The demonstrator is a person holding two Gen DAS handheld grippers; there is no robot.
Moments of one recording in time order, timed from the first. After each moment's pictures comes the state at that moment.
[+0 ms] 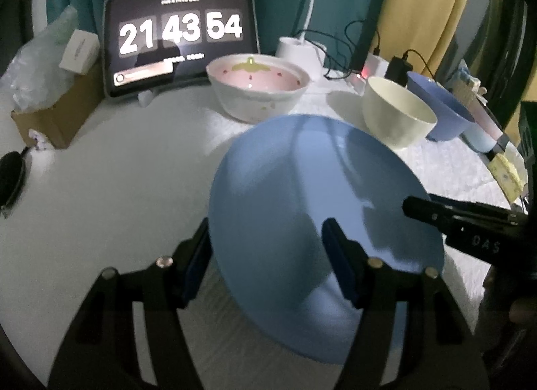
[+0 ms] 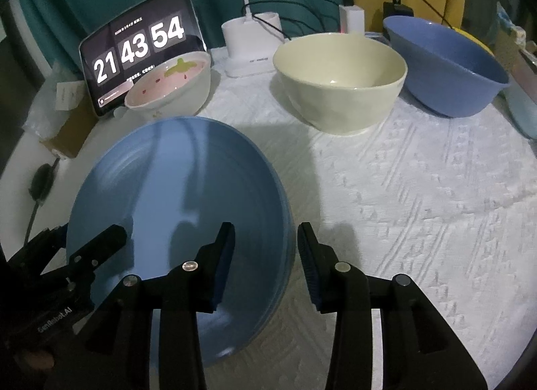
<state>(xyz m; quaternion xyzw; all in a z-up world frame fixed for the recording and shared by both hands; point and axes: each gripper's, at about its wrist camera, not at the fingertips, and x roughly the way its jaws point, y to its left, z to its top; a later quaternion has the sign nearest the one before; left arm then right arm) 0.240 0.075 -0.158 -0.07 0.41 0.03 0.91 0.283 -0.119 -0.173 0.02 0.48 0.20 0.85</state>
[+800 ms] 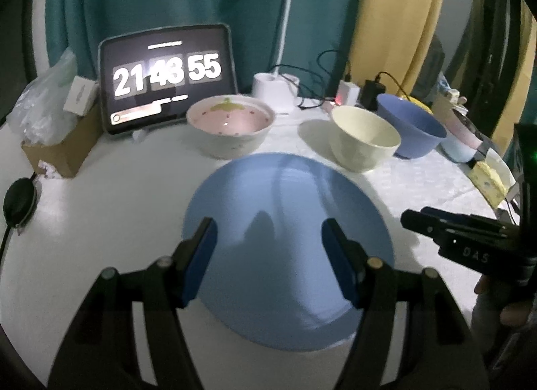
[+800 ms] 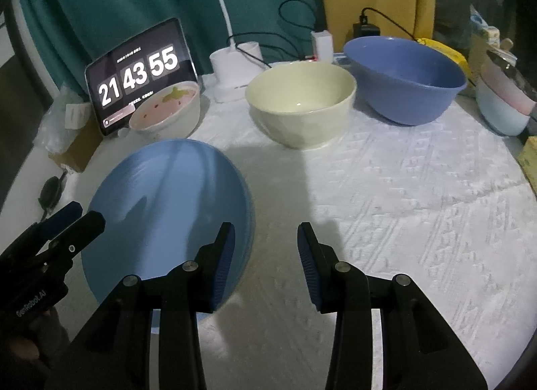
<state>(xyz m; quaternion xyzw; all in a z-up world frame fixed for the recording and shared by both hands) 0.224 0.043 -0.116 -0.06 0.36 0.01 0.93 0.259 -0.164 -0.149 0.04 0.45 0.19 0.87</state>
